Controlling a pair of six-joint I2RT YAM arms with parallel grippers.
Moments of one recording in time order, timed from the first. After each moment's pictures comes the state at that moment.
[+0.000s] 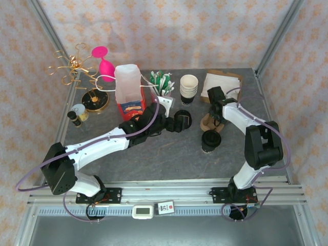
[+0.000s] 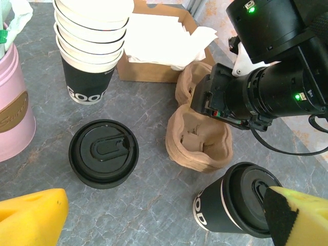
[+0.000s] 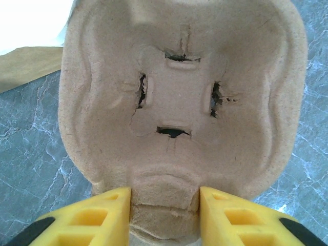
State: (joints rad) left arm -0.83 1.43 1.08 -0.13 -0.10 -0.49; right arm 0.23 1.67 1.14 -0.64 0.35 0.84
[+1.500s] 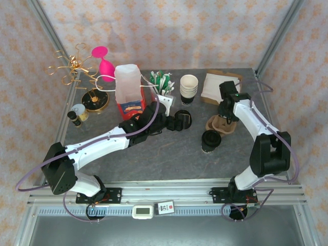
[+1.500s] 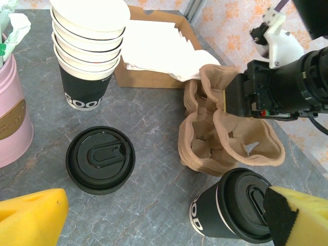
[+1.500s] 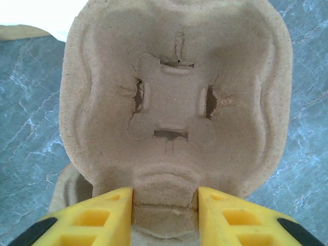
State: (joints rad) left arm -0.83 1.43 1.10 -0.13 -0.10 -0.49; right arm 0.14 1.58 1.24 -0.90 0.27 0.51
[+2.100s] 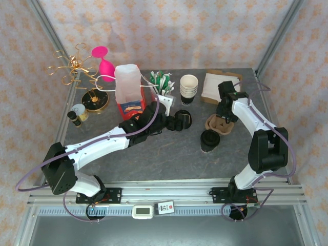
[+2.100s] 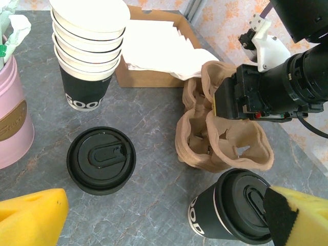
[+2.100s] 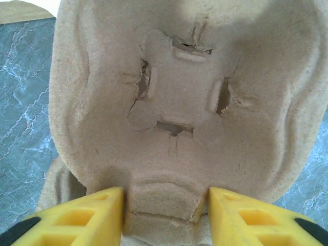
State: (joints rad) left arm -0.83 1.43 1.10 -0.13 -0.10 -0.48; right arm 0.14 1.61 1.25 -0.90 0.24 0.51
